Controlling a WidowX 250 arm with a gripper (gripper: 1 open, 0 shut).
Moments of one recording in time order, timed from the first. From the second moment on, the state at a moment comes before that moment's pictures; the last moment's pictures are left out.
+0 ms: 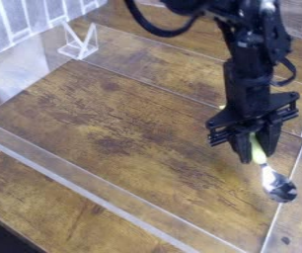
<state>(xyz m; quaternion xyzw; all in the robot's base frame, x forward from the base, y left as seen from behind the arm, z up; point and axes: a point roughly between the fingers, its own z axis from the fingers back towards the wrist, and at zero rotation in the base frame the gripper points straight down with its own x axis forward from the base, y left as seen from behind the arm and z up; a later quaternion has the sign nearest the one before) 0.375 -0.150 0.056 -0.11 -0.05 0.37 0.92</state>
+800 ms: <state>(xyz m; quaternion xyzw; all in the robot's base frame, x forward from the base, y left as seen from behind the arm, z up) 0.387 -0.151 0.034 -0.05 -0.07 0.33 0.94</state>
